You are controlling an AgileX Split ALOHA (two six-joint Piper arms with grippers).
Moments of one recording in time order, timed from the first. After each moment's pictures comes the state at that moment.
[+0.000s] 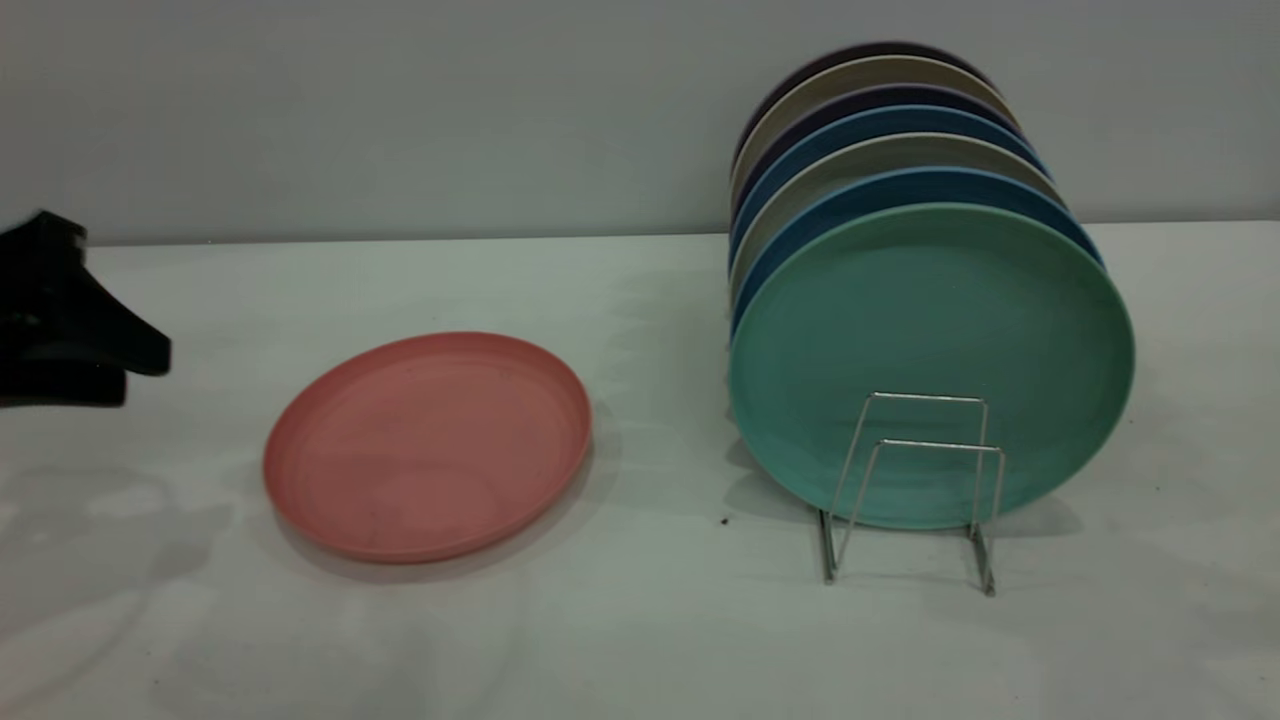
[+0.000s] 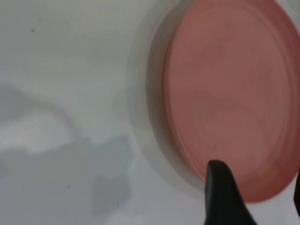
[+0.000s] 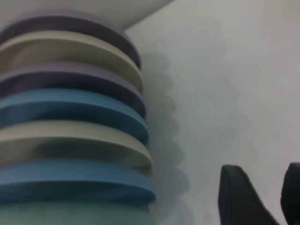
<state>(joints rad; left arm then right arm) 0.30 1.93 -0.84 -1.33 0.52 1.27 -0.54 1.57 -0.66 1.52 0.60 -1.39</state>
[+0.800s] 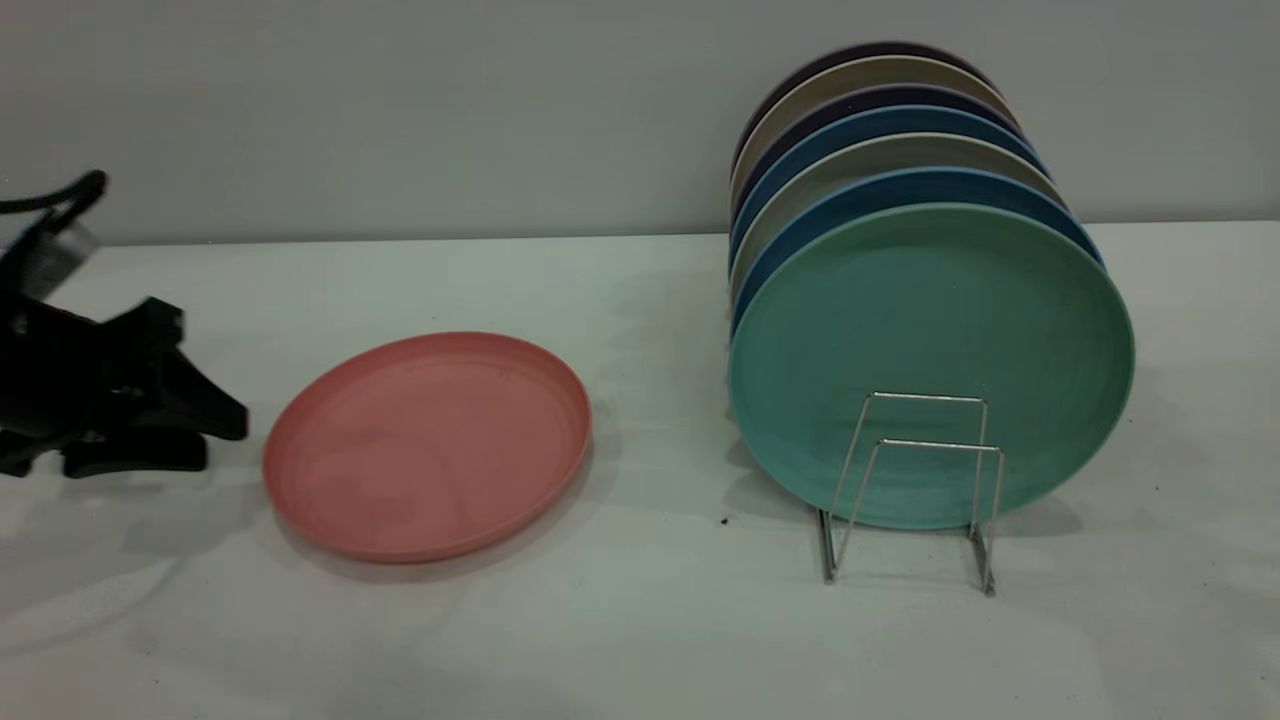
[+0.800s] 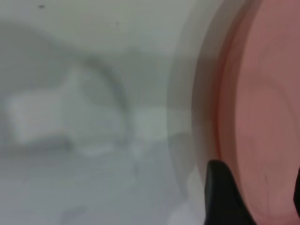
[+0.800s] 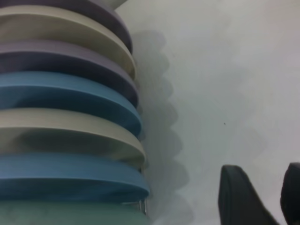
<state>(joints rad) 0.24 2.19 -0.98 -1.43 0.50 1.31 -0.55 1.73 -0.66 1.67 0.65 -1.58</state>
